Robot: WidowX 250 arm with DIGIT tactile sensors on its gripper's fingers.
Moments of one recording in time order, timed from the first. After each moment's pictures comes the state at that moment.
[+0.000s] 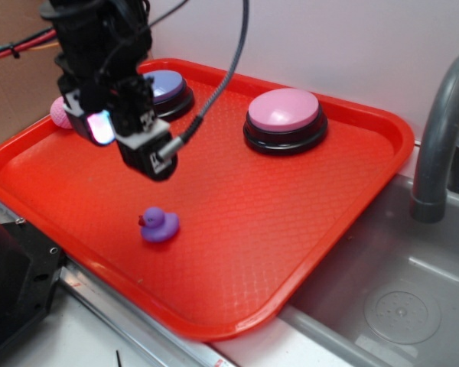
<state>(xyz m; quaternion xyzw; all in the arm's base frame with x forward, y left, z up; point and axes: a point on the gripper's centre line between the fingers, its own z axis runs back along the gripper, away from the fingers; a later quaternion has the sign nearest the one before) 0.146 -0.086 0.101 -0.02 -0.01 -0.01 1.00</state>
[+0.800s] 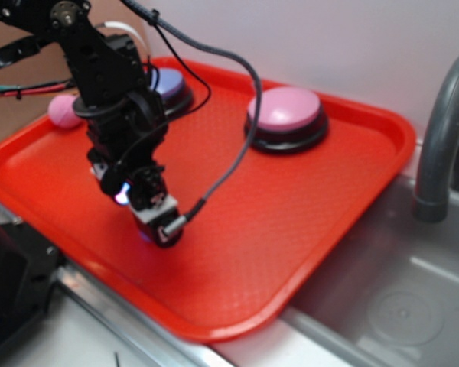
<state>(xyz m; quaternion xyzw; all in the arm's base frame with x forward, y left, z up) 0.153 -0.074 0.033 -0.03 0.00 -0.06 1.00</state>
